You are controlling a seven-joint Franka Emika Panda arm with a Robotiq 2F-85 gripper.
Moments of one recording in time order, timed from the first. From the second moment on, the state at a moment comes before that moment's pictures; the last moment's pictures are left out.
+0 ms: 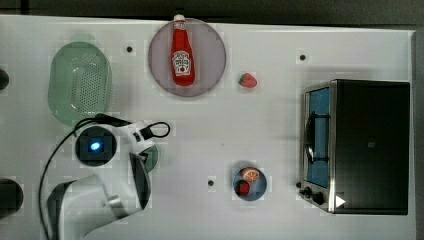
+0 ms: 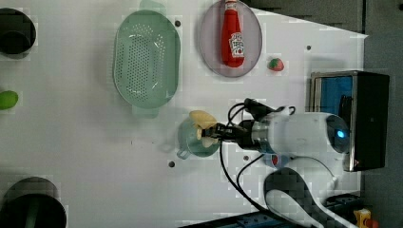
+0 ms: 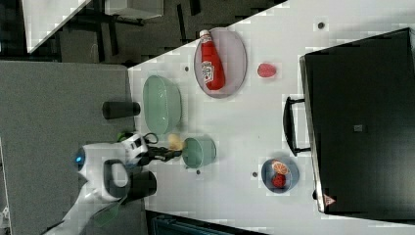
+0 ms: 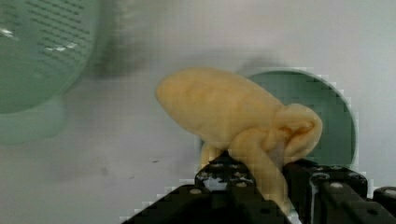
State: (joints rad) arm 0.02 0.19 0.44 -2.36 0.11 0.92 -0.13
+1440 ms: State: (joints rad) arm 0.03 -0.34 0.22 -2.19 0.13 0.35 0.01
